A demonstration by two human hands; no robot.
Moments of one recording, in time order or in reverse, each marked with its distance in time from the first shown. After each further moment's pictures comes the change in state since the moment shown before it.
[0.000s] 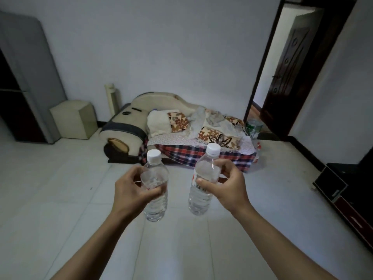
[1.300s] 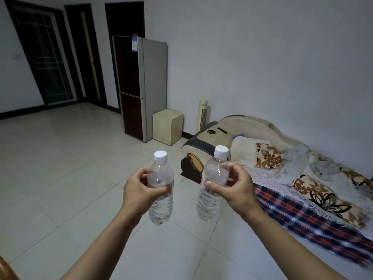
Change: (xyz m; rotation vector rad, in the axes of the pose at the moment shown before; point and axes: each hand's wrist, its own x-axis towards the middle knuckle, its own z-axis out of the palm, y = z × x) left_hand 0.168 -0.137 -0.183 -0.155 0.491 -0.347; right_hand 0.211 -0.027 0.313 0.188 -0.497 -0.172
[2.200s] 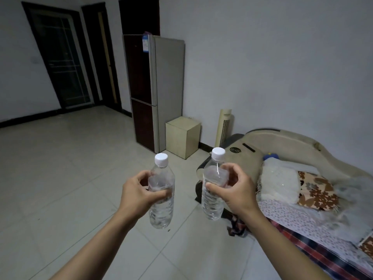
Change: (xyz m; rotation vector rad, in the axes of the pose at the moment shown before) left_hand 0.386 -0.043 0.080 0.138 0.020 0.017; right_hand 0.395 0.145 0.095 -0.070 -0.043 -0.026
